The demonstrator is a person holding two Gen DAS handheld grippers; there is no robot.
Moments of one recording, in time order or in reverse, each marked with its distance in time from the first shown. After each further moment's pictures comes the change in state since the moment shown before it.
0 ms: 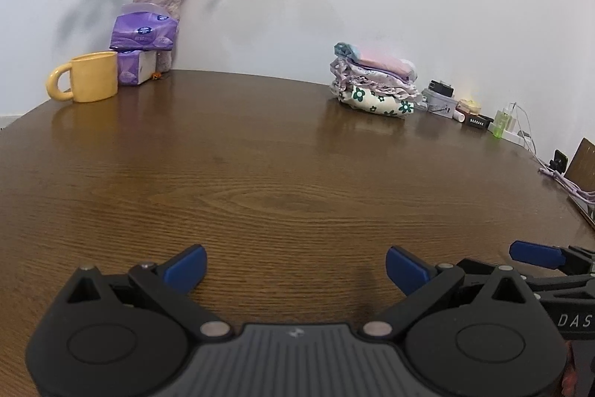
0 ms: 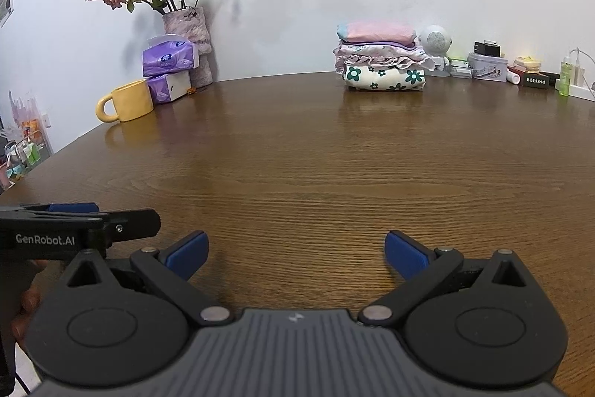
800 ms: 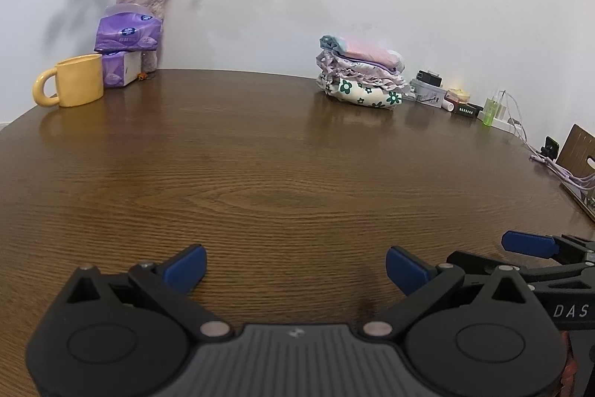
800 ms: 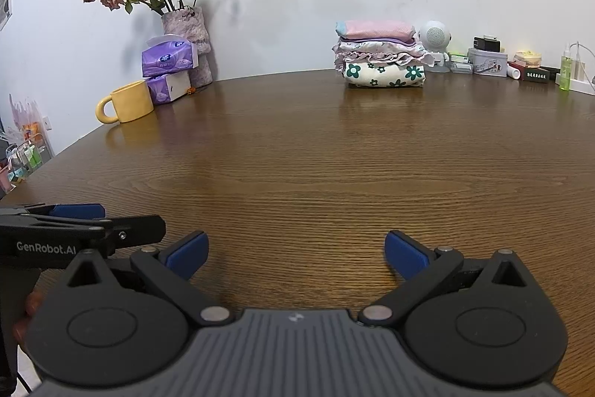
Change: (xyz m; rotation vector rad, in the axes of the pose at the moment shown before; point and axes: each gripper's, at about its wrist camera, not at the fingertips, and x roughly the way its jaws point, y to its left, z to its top) left arm 0.002 -0.003 0.001 0.030 0.016 -0.027; right arm 0.001 0.000 0.000 0.007 0.006 0.003
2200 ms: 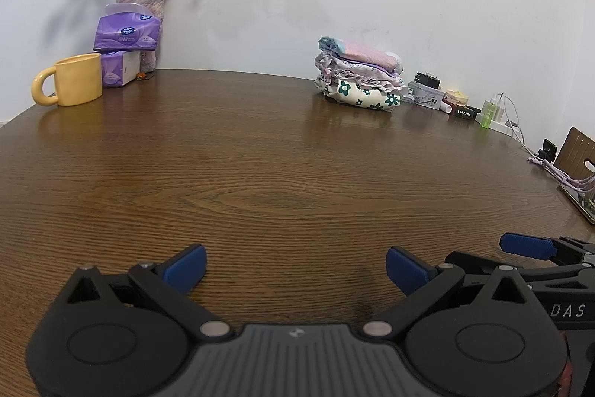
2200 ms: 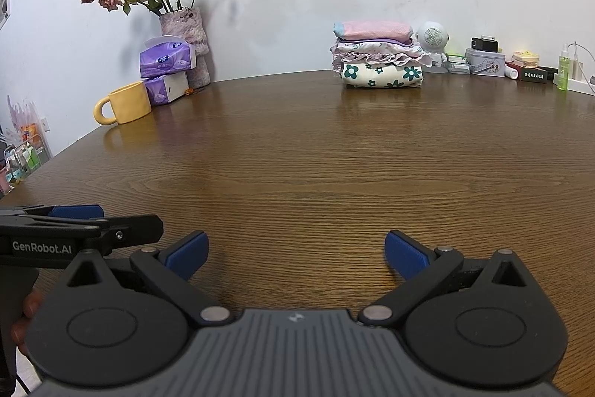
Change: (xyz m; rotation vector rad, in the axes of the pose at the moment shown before) left arm 0.000 0.000 0.000 -0.005 -0.003 -0.006; right arm 0.000 0.000 0.001 0.006 -0.004 -0.008
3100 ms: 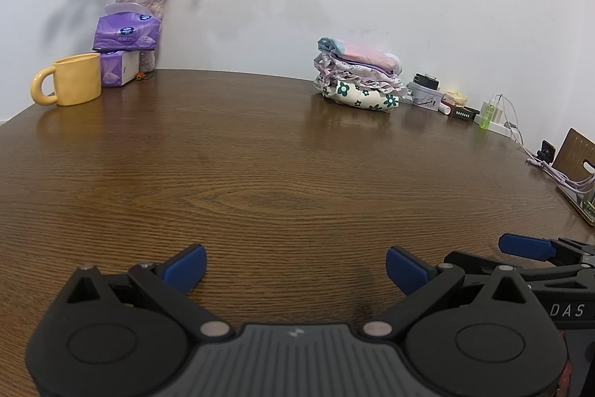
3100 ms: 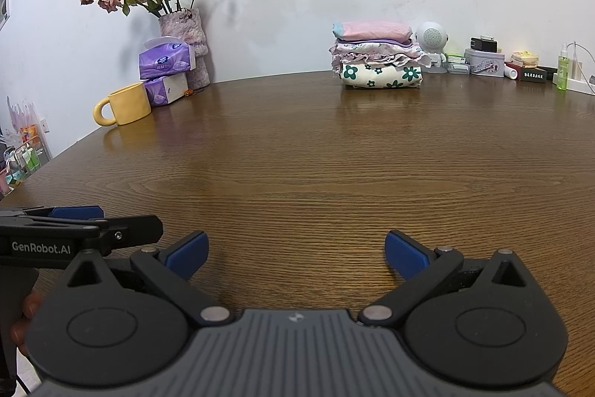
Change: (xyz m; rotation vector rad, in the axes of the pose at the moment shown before) left arm 0.000 -0.001 0.000 -0.001 -0.002 -0.009; right arm -0.001 -0.001 0.000 0.006 0.001 0.000
